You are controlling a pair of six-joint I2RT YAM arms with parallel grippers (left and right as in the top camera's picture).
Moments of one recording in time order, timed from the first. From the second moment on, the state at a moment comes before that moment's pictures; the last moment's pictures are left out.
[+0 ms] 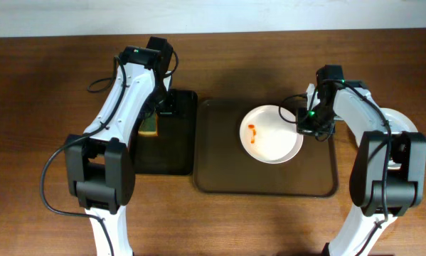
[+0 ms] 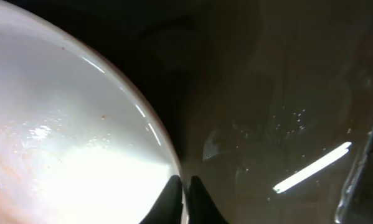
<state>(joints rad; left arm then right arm) -0.23 2.14 1.91 -1.32 -0.01 -0.19 -0.05 2.02 1.40 -0.89 -0.16 0.07</state>
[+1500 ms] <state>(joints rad) -0.22 2.14 1.78 -1.10 -0.16 -0.21 -0.04 2.02 1.38 -0.93 -0.05 0.05</state>
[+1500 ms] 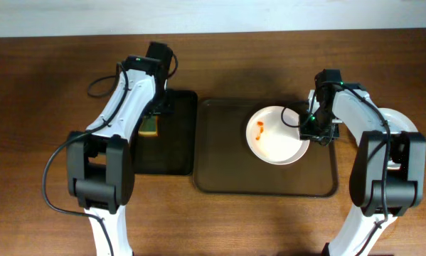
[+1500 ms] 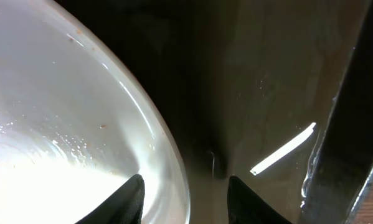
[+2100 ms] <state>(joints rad) -0.18 2.12 1.52 -0.94 -0.10 -0.26 -0.04 2.02 1.38 -0.93 -0.05 0.05</state>
